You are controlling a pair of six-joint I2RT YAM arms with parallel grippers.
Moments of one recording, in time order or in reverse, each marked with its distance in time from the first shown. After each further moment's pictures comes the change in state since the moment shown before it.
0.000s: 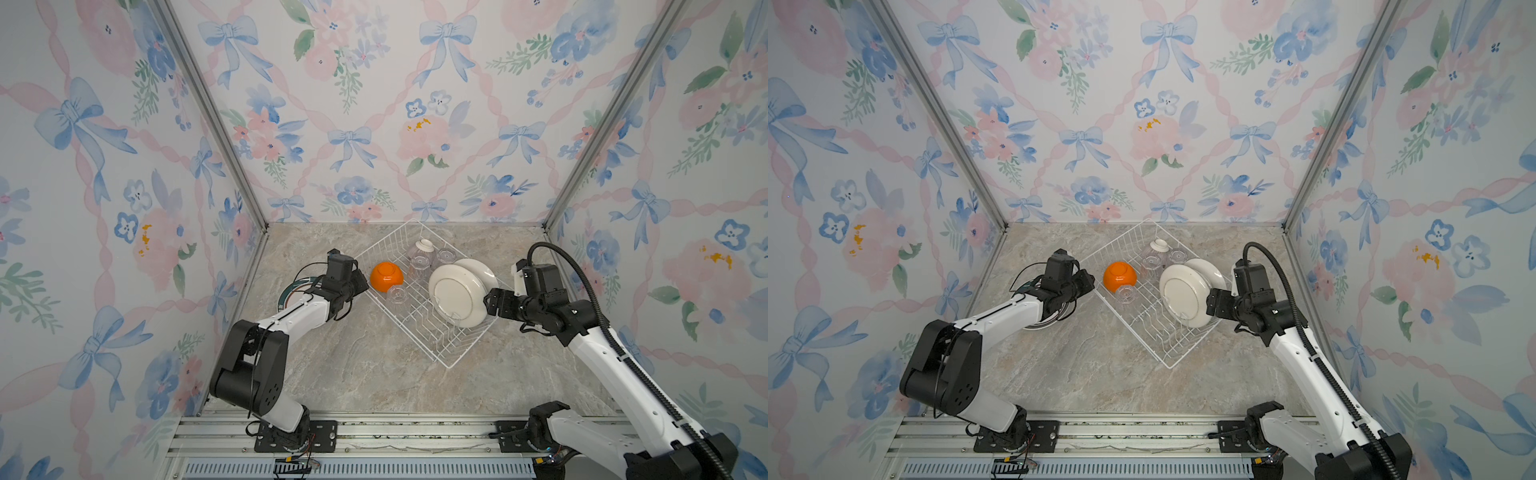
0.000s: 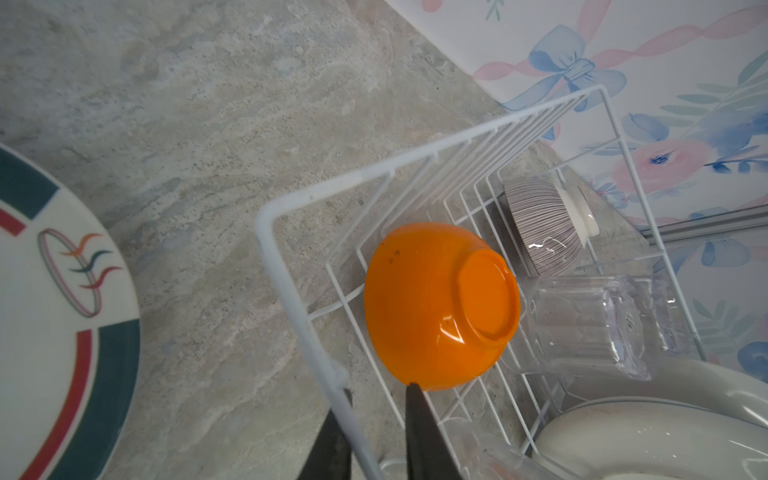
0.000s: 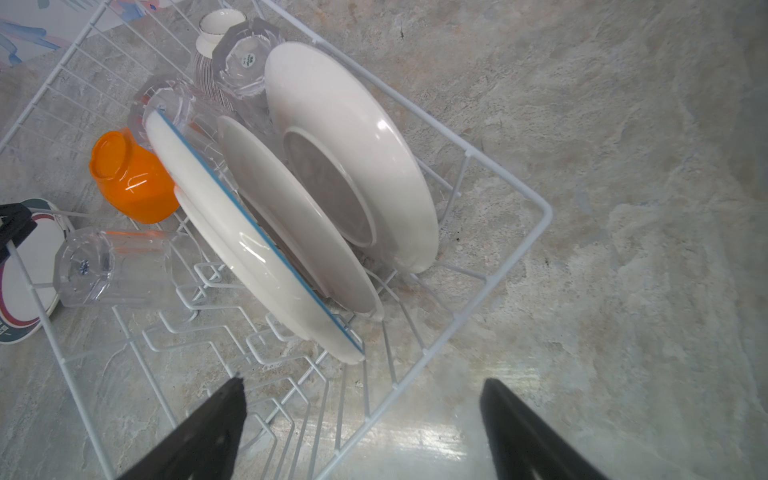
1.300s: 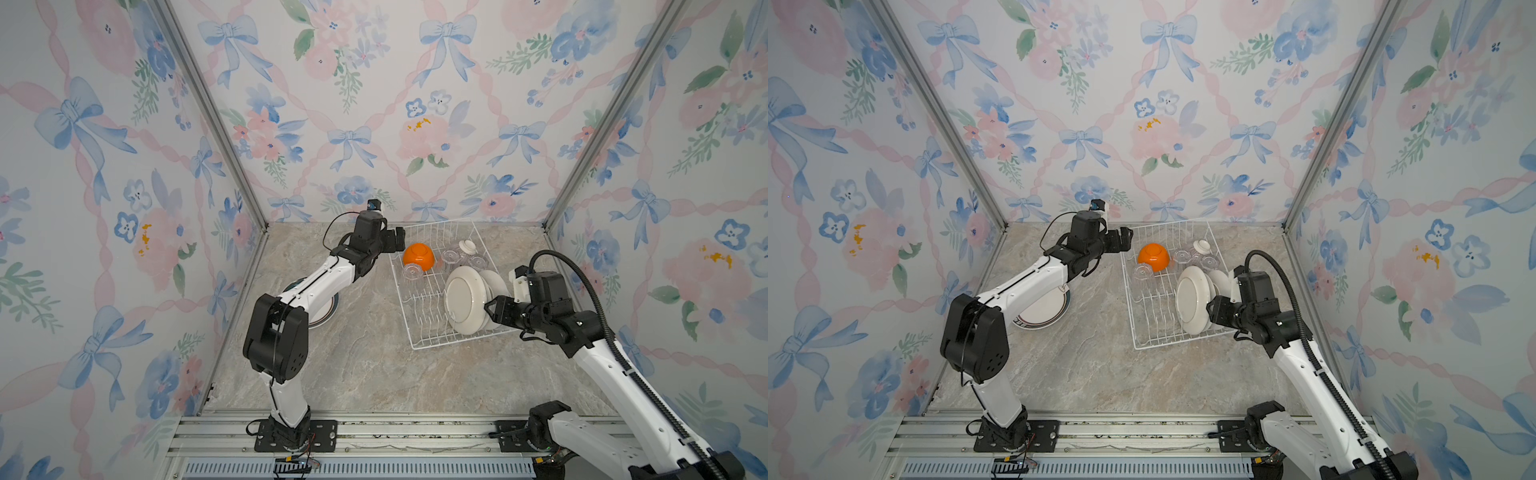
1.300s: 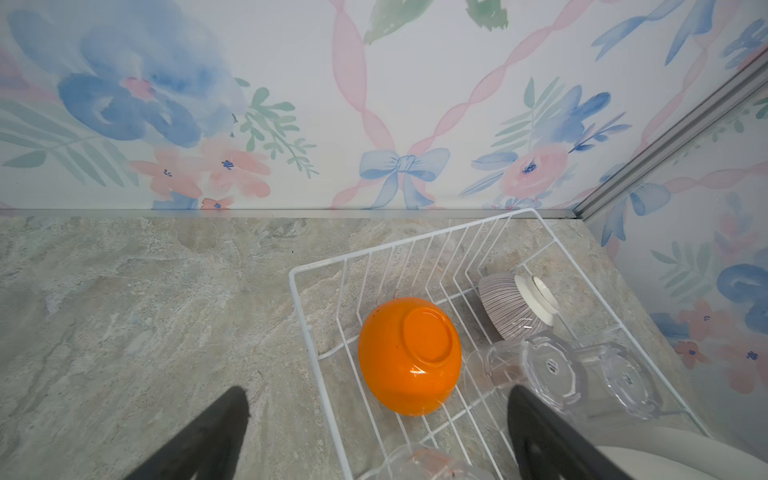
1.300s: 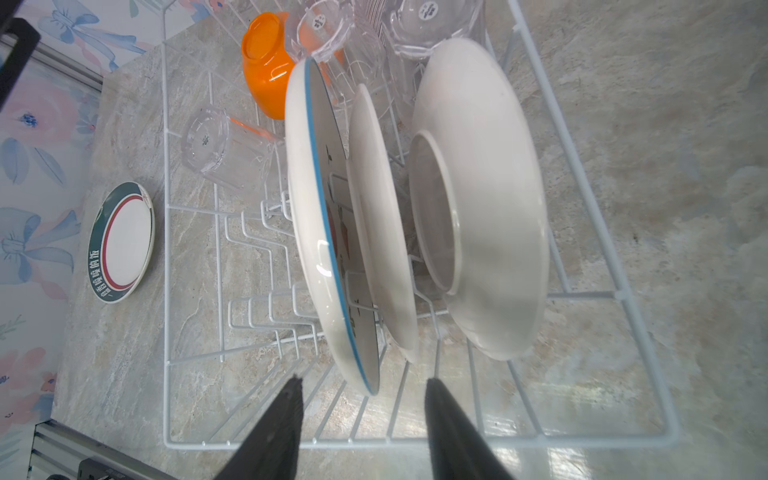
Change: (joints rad) left arm -0.138 0.156 0.494 -0.073 -0.074 0.381; right arm 0.007 -0.066 -0.068 0.047 -0.158 0.060
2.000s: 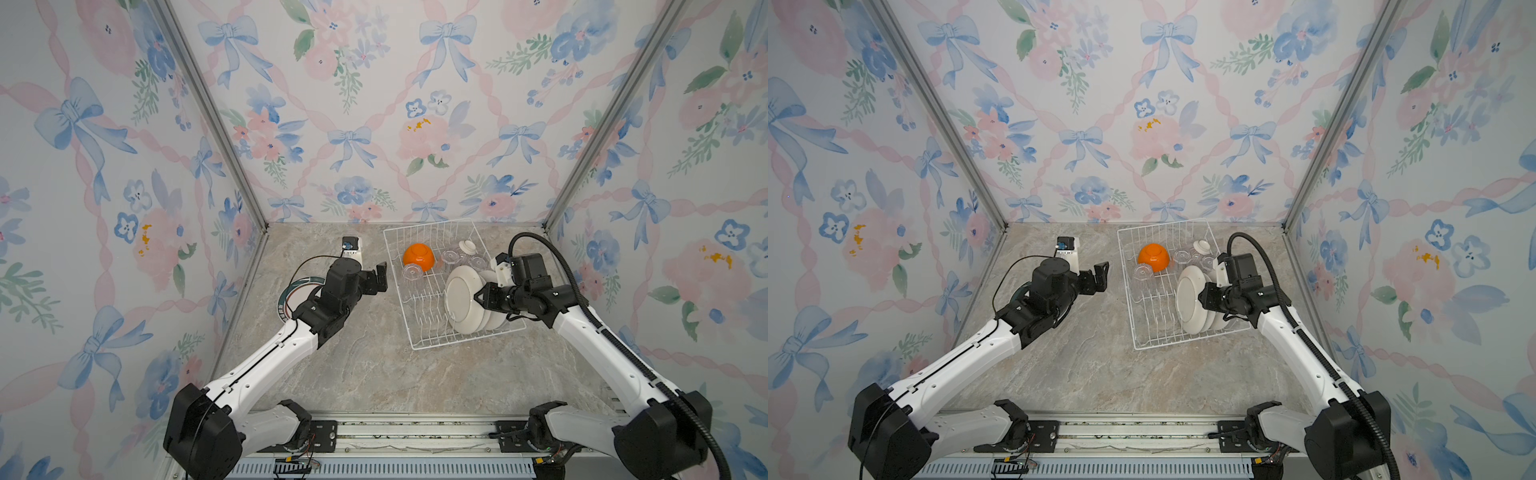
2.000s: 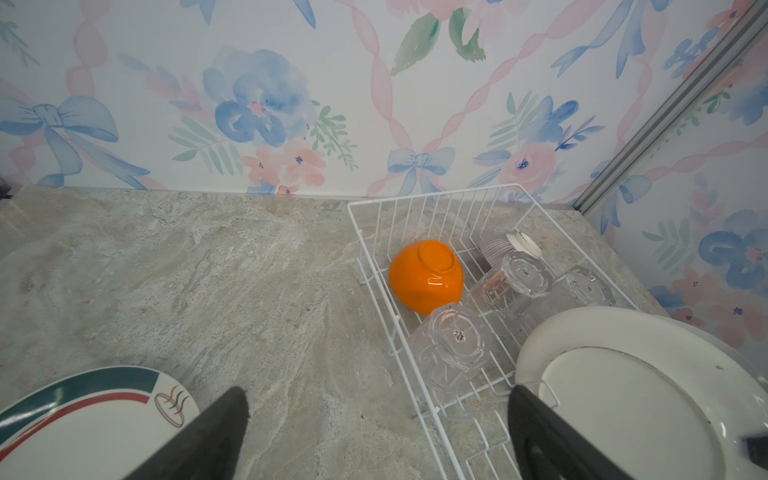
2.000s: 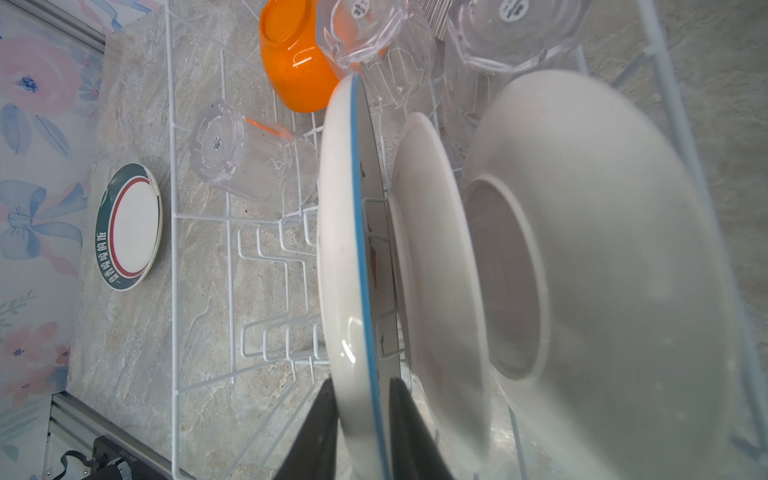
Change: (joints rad) left arm -0.101 -0.571 -0.527 0.015 -0.207 -0.006; right arm 0.013 0.249 0.129 0.056 -0.080 -0.058
